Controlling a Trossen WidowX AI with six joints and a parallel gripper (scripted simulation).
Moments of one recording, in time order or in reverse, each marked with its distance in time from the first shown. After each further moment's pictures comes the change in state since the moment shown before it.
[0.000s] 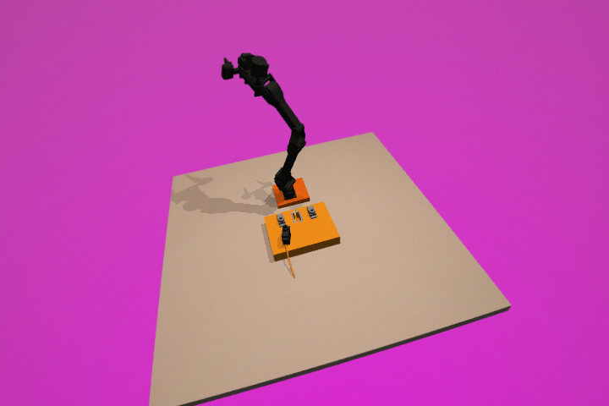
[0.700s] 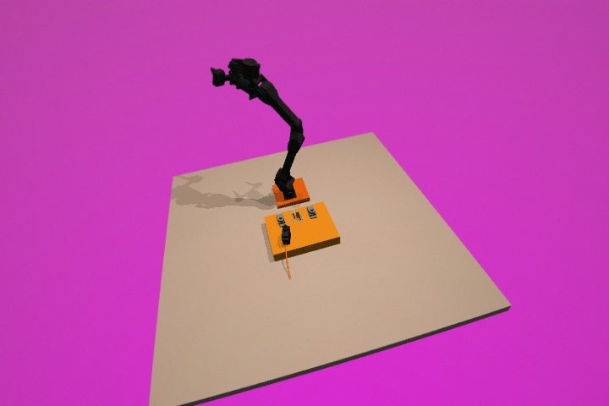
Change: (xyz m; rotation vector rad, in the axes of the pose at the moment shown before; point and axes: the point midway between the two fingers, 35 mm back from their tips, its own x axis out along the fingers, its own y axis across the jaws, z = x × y) arm 0.012 0.047 -0.039 0.145 0.143 0.180
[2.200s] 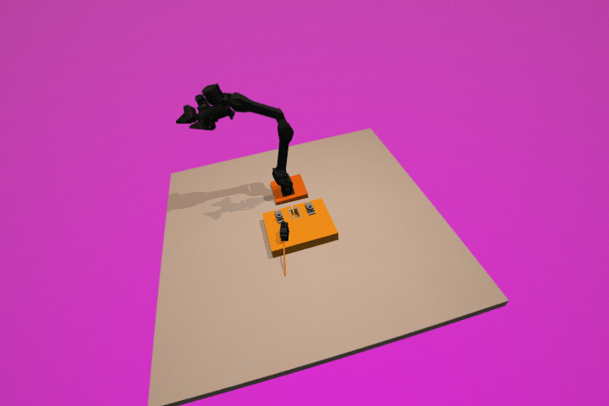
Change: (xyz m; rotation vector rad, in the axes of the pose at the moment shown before) arm -0.045 0.184 -0.182 0.542 0.790 0.429
